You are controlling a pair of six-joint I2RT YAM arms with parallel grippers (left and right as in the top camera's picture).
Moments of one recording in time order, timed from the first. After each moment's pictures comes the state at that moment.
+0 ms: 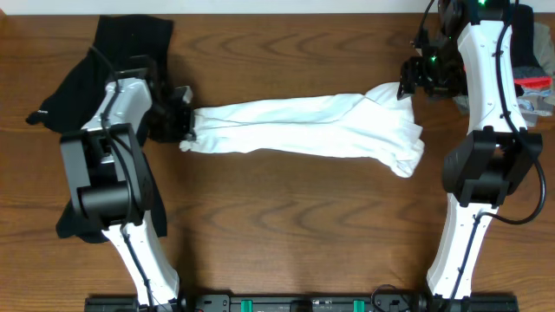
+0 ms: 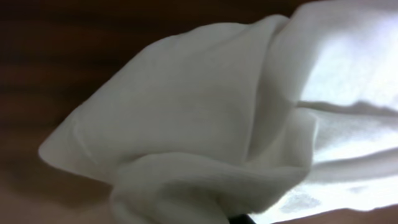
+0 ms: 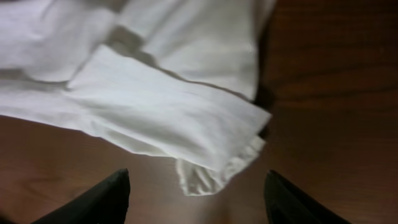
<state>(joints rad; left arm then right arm) 0.15 2.16 1.54 -0.97 0.31 0.12 -0.04 2.33 2.36 -1.63 -0.16 -0.04</state>
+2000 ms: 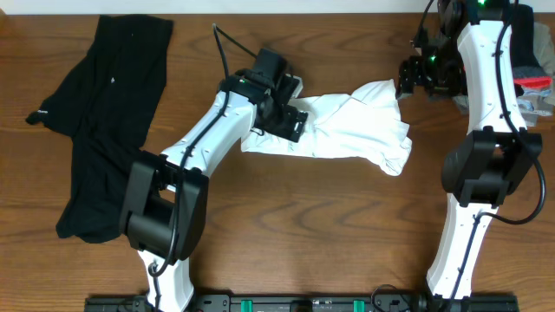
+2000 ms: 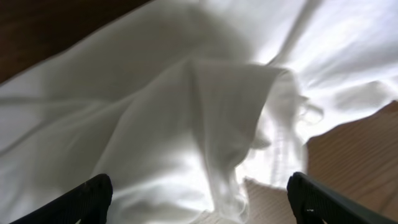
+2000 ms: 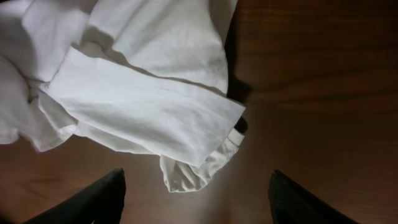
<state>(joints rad) -0.45 1.99 1.51 -0.73 0.25 -0.04 -0.04 2.33 2.36 -1.63 -0.17 -0.04</state>
